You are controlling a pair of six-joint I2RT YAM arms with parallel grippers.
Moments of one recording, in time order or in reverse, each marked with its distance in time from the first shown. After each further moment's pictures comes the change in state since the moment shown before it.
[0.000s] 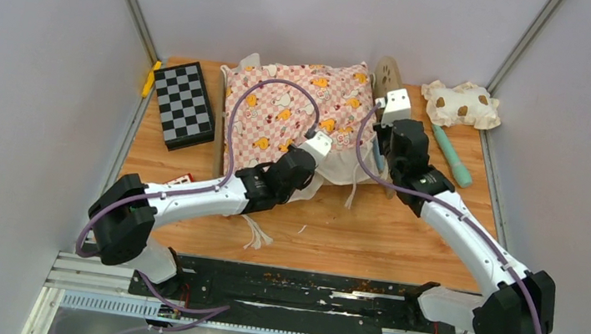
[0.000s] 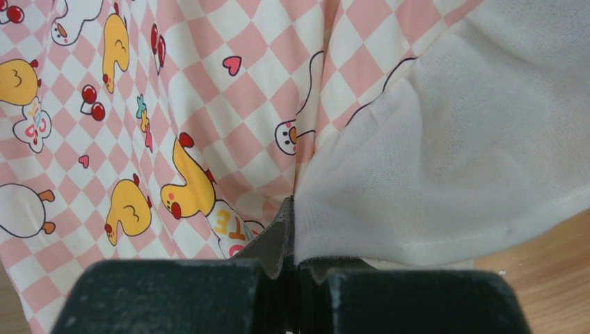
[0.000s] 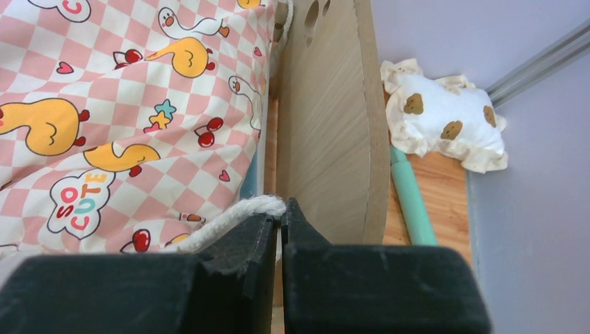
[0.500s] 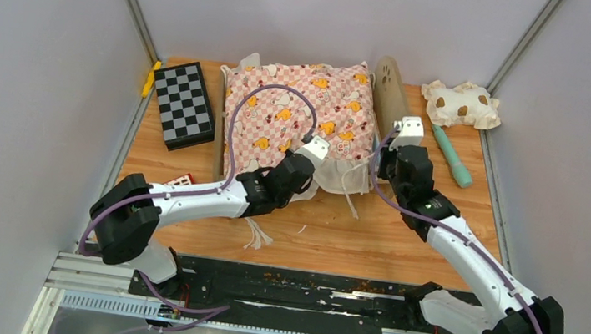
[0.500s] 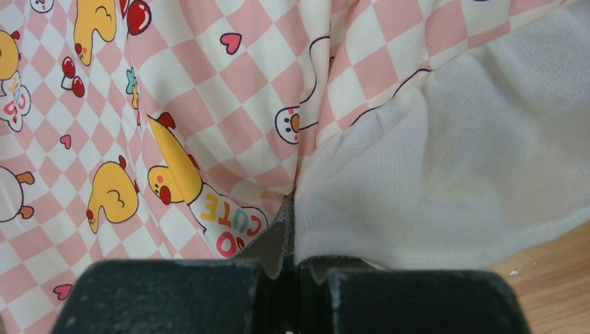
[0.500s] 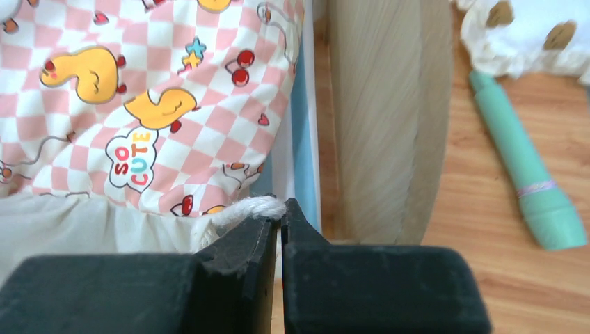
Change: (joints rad) left arm -0.002 0.010 -0.047 0.045 -0.023 -0.020; right arm 0.000 -0.144 -0.227 0.003 -0.084 0.300
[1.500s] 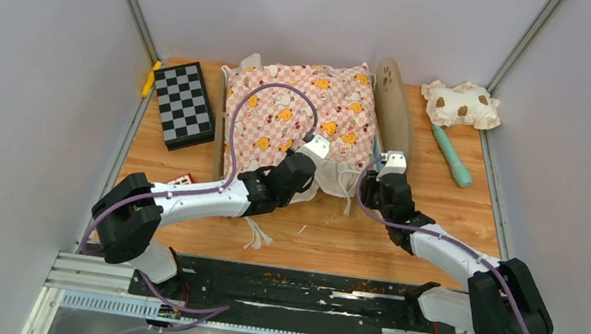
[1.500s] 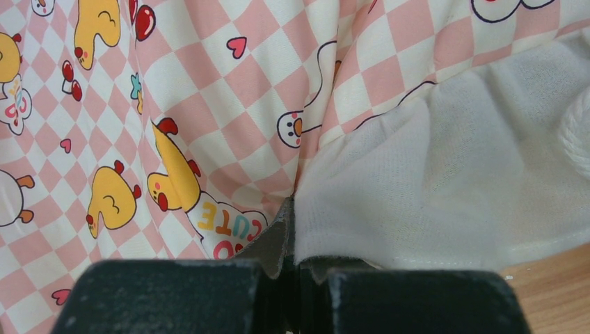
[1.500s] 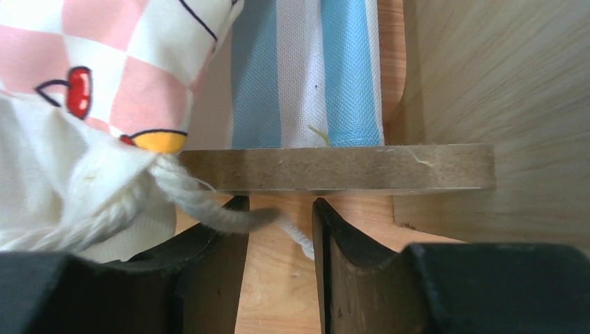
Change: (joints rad) left arm 0.000 0.010 0.016 -0.003 0.000 -0.008; right arm 0.000 0.141 -0.299 0.279 -0.085 0.129
